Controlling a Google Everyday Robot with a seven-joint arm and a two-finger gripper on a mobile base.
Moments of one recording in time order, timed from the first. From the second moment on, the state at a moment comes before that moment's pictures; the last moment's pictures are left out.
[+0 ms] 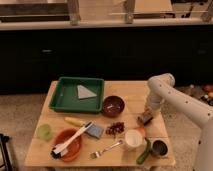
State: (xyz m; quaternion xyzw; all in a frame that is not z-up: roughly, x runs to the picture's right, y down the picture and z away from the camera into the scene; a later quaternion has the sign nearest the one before) arm 0.297 0.156 0.878 -0.35 -0.09 -0.27 0.89
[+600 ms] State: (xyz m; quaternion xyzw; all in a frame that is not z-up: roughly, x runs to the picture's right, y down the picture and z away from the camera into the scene) arm 0.275 0.118 0.906 -0.32 -0.08 -0.27 0.91
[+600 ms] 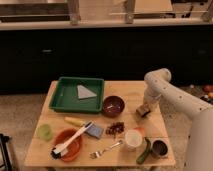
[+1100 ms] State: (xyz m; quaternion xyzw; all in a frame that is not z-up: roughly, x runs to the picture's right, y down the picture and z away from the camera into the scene) arm 0.239 0.129 0.902 -0.32 -0.13 -0.30 0.89
